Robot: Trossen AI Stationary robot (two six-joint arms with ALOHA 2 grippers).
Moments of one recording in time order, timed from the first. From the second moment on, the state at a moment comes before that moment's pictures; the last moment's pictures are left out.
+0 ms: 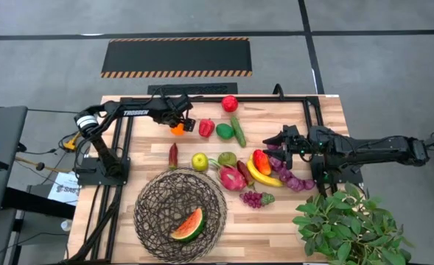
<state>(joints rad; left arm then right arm) 0.61 1.72 1.03 -0.60 -0.16 -0.62 -0.13 0.61 0.31 0.18 -0.06 0.39</state>
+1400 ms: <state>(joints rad) -0.20 1.61 1.58 -1.02 -0.12 -0.84 -0.13 0.61 0.31 0.13 -0.06 0.41</state>
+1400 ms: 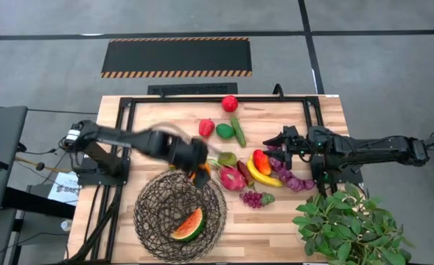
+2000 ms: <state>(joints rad) -0.46 1.63 1.26 -0.84 -0.24 -1.28 -0.13 0.61 0.31 0.12 -0.06 0.43</state>
